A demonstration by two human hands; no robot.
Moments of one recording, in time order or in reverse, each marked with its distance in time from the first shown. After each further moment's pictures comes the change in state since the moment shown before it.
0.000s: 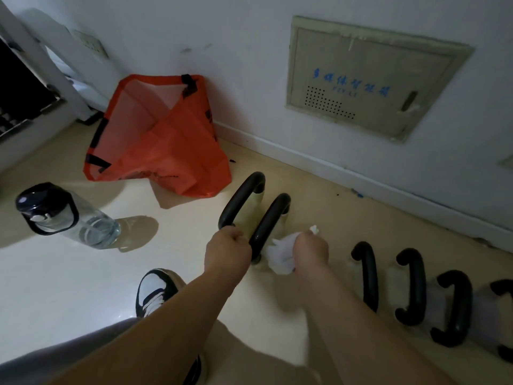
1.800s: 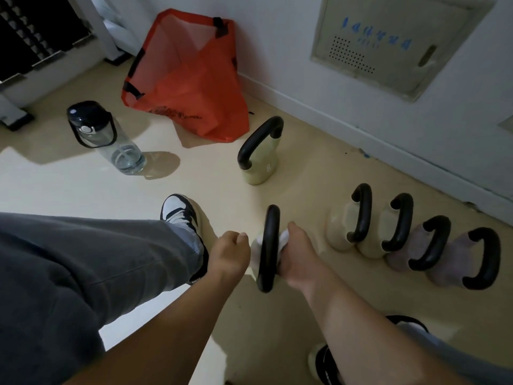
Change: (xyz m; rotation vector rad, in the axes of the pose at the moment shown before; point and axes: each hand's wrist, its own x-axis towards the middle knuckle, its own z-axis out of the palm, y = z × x) left_hand -0.121 -0.123 0.009 -0.051 -0.056 -0.149; right_hand -0.083 0.137 -0.046 0.074 -0.384 0.310
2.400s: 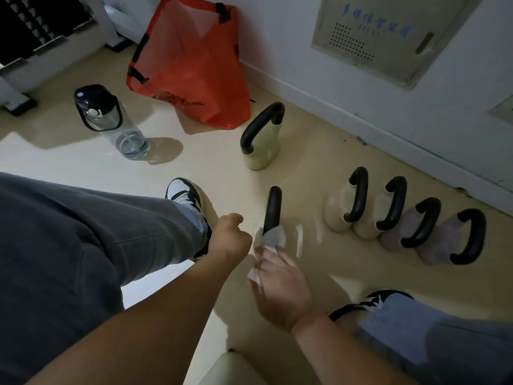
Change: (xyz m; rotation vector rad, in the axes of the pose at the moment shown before) left_hand -0.012 -0.018 -0.011 0.148 -0.036 0.101; right_hand -0.026 0.106 -0.035 -1.670 0.029 -1.167
